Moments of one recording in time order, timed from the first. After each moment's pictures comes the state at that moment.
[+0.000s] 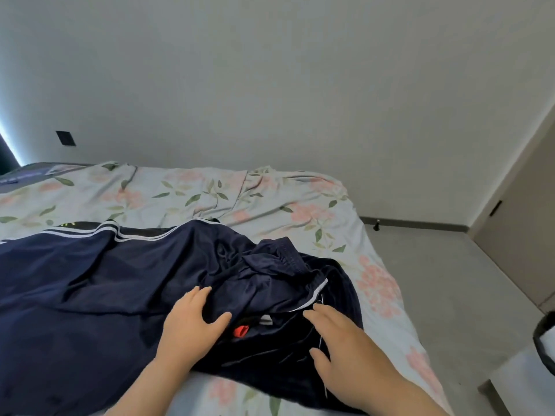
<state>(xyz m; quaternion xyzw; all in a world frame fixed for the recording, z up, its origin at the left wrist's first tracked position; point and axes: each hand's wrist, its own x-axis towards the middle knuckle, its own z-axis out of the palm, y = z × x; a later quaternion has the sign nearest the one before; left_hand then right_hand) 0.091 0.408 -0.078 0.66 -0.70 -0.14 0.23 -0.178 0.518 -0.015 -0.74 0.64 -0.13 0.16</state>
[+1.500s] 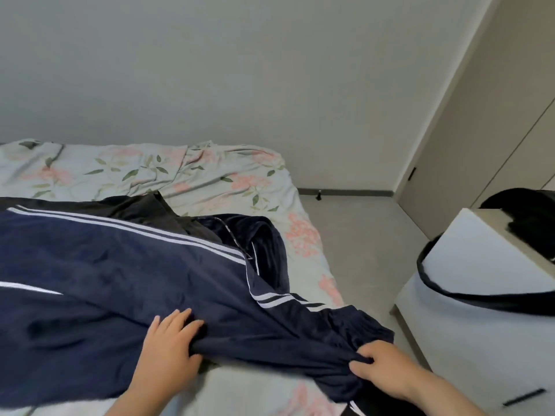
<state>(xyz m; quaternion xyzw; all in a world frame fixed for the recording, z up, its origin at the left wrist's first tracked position) 0.041 0.545 -0.126 0.54 -0.83 -0.09 0.09 -0.337 0.688 -0.081 -0.52 0.79 -0.03 0.33</state>
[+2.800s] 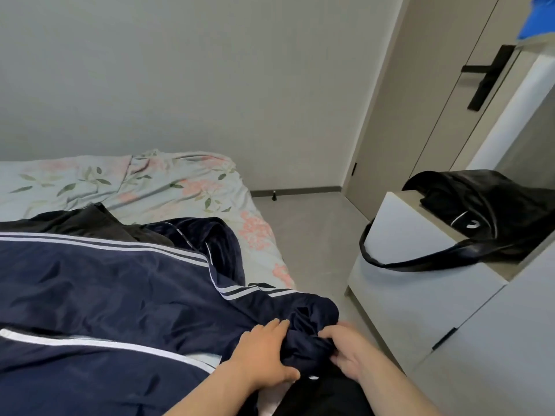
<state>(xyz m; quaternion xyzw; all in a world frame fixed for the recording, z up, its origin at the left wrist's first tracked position) -0.142 0.640 -0.095 0.33 -0.91 -0.25 -0.05 -0.318 0.725 -0.102 -0.02 0.73 -0.50 0.48</state>
